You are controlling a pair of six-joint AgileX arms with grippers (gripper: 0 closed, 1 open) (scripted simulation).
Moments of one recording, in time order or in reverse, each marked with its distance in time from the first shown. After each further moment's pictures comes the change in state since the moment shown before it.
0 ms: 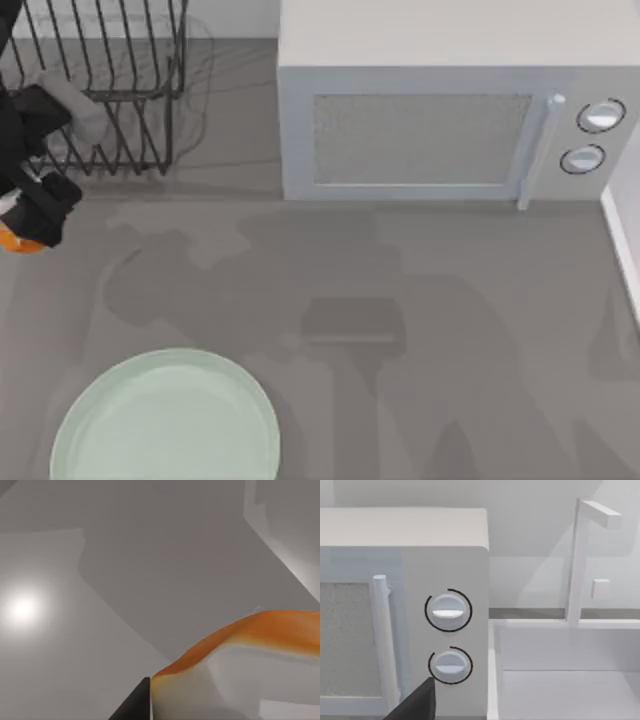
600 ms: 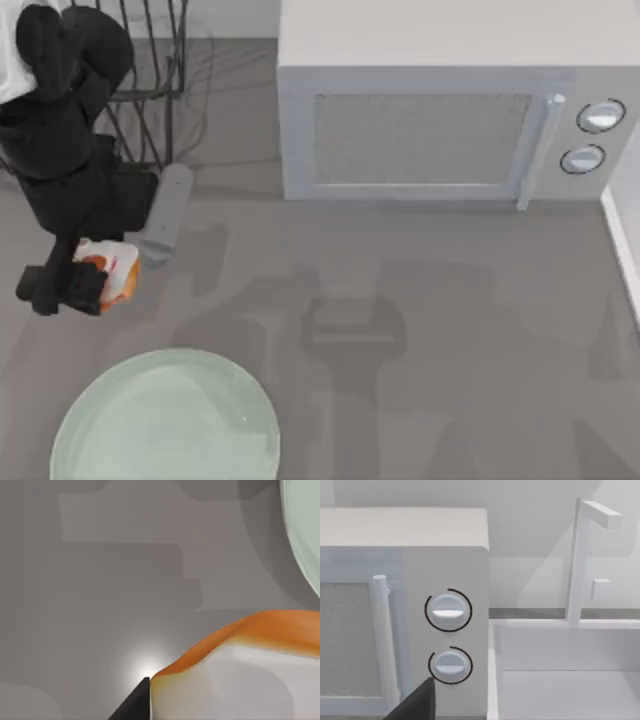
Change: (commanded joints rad) left arm -0.236 -0.140 -0.198 0.007 -0.004 0.657; right arm 0.000 0.000 0.000 0.000 0.000 0.000
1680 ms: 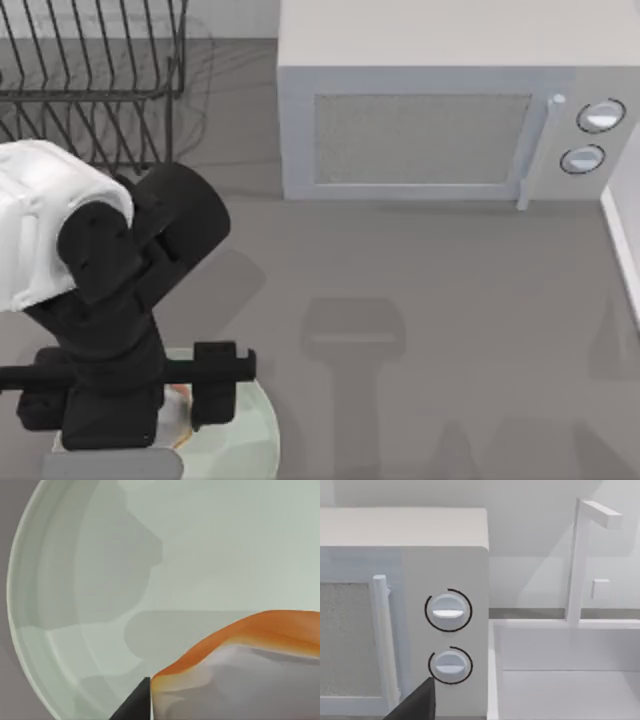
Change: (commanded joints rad) left arm -0.369 -0.341 -0.411 0.080 -0.008 1.058; right arm 0.000 0.000 0.000 0.000 0.000 0.000
